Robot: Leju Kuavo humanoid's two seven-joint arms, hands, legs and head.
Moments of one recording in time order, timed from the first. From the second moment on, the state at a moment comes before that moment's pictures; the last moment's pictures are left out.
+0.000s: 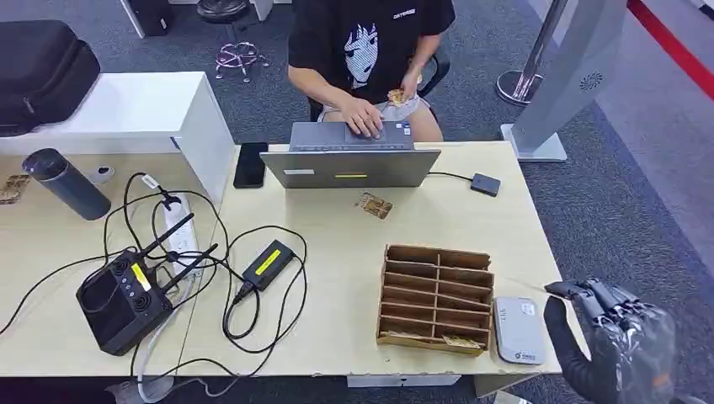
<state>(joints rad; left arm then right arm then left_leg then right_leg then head) 0.15 -0.21 0.85 0.00 -0.70 -0.08 0.15 0.27 -0.66 0.45 -2.15 1.22 -0.70 0.21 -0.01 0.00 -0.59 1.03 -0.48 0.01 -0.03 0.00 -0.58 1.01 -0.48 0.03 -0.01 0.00</state>
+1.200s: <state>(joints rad) 0.15 -0.09 0.55 0.01 -0.71 -0.31 0.15 -1.14 -0.15 0.73 -0.74 0.76 -0.10 0.13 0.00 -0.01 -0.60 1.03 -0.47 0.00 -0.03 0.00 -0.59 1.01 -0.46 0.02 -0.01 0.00</state>
